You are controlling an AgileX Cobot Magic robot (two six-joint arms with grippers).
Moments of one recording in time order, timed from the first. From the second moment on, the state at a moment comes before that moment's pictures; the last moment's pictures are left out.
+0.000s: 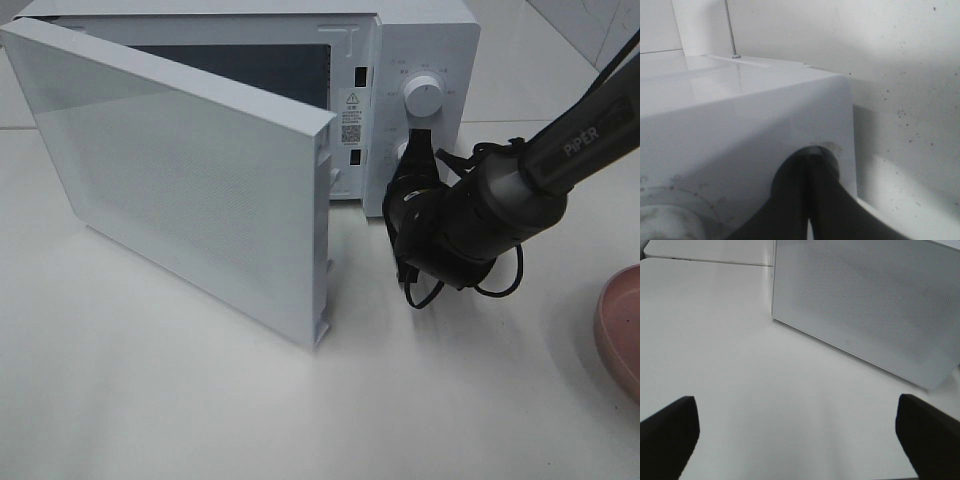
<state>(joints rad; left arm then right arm) 0.04 -0.01 -0.52 -0.22 1.08 0.08 0.60 2.18 -1.01 0.91 -0.81 1.14</state>
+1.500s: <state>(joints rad) 0.04 -0.01 -0.52 -0.22 1.08 0.08 0.57 1.93 -0.75 0.67 -0.65 0.98</state>
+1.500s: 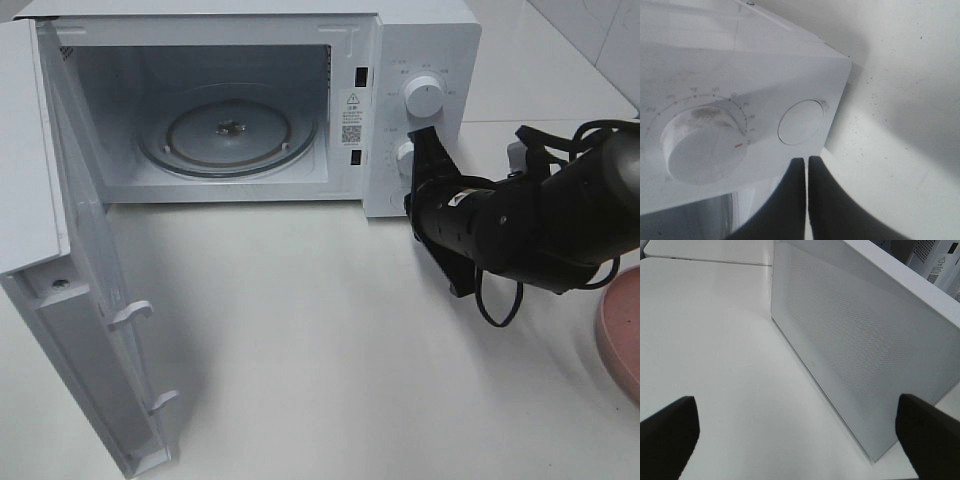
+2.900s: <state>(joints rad) 0.04 -0.01 -0.52 -0.22 1.08 0.08 0.49 1.47 -0.74 0.11 0.43 0.04</state>
